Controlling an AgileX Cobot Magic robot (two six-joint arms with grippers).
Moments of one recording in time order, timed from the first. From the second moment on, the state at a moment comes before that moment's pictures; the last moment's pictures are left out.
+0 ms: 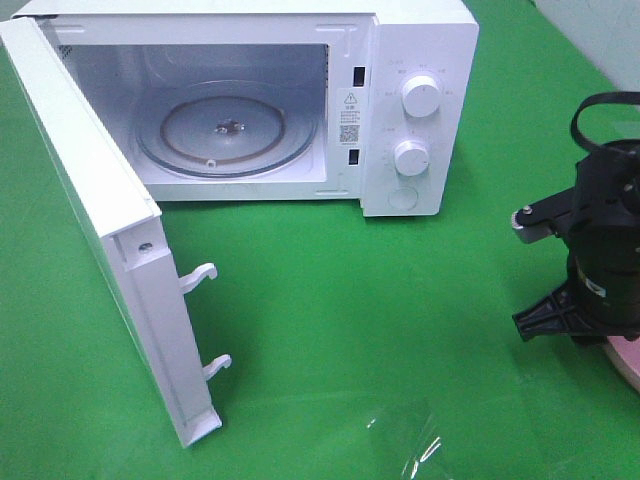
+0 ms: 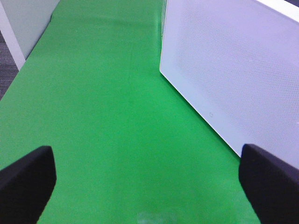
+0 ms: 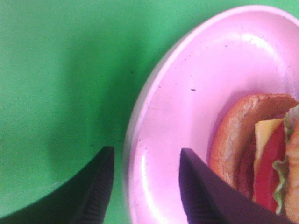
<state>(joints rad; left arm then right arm) 0.05 0.00 -0.52 -0.04 1.07 0.02 0.47 1.71 -0.68 -0.85 0.68 1.01</state>
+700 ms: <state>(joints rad) 0.05 0.00 -0.52 -0.04 1.07 0.02 0.47 1.16 -0.69 -0.16 0.78 0.17</state>
